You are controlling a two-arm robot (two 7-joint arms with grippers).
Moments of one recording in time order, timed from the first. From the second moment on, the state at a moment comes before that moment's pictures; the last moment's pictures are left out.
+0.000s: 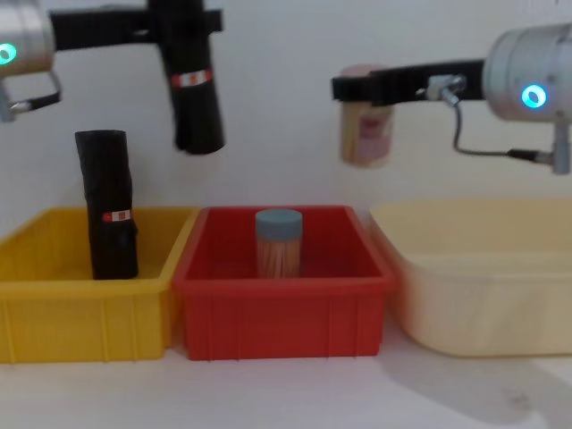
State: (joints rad) left arm -0.73 0.42 0.41 -1.27 -0.55 0.04 -0.62; right arm 0.48 0.21 -0.40 -1.59 0.24 0.38 0.21
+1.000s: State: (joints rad) left arm -1.22 -0.05 0.61 -0.48 -0.62 -0.20 -0.94; right arm 0.36 0.31 -0.19 -1.71 0.18 0.50 0.05
